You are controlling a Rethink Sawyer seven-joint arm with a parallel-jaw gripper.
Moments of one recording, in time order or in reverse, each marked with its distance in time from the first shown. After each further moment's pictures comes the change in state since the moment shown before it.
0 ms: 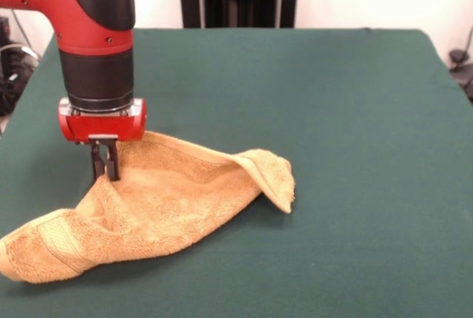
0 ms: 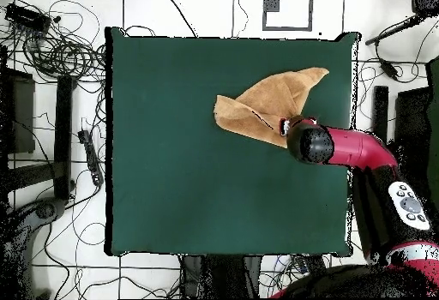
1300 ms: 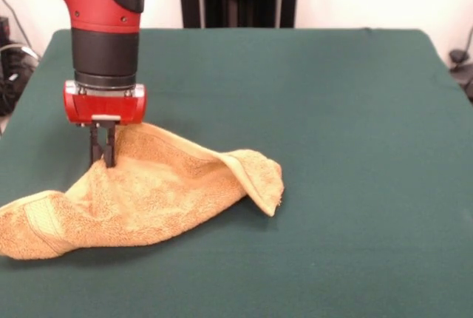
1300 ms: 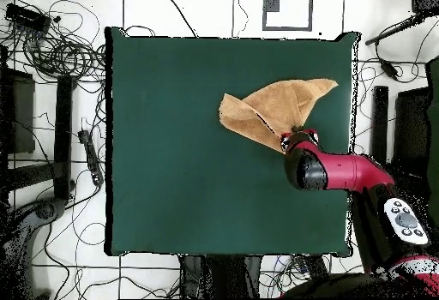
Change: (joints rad) arm 0.008 -0.033 -0.085 0.127 -0.104 -0.287 0.000
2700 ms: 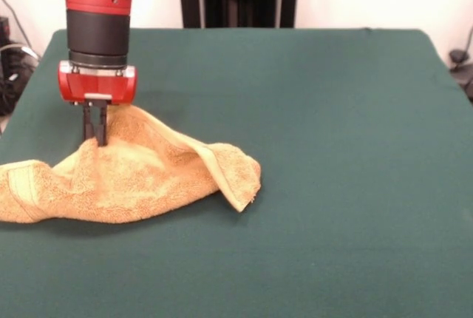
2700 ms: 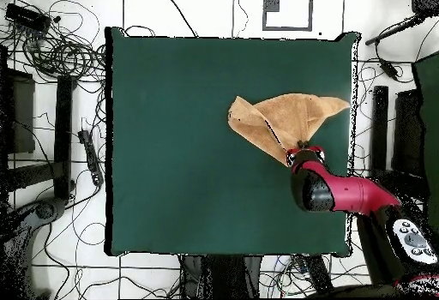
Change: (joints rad) arm -0.046 -0.019 -0.052 0.102 -0.017 -0.138 0.000
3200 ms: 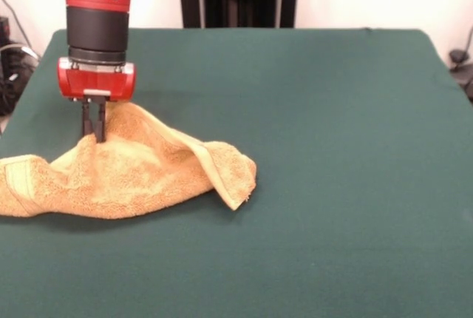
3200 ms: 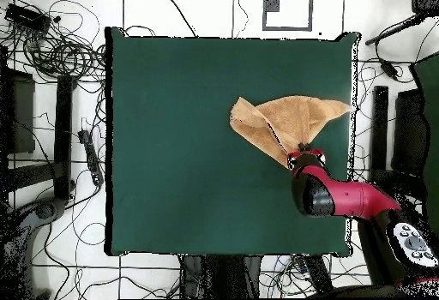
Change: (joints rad) arm 0.000 -0.001 -0.021 0.016 -0.014 -0.041 0.000
